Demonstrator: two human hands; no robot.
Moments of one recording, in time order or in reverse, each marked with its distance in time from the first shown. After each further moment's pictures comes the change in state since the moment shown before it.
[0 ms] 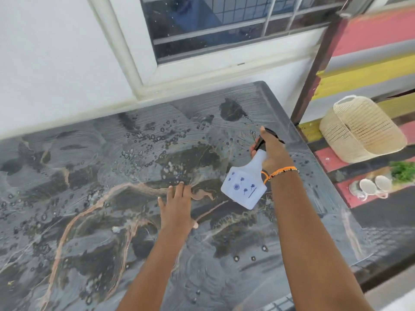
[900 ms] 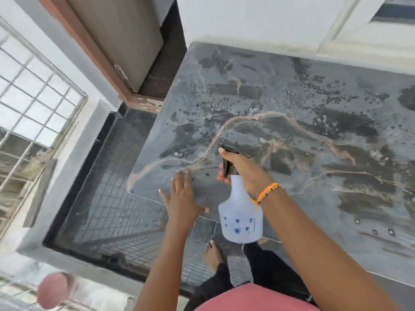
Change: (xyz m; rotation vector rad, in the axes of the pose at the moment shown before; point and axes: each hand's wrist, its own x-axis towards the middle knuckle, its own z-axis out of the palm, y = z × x) left_hand -0.258 -0.231 0.099 -0.397 0.139 -0.670; right_hand -0.253 0.310 0.171 -0.847 -0.775 0.222
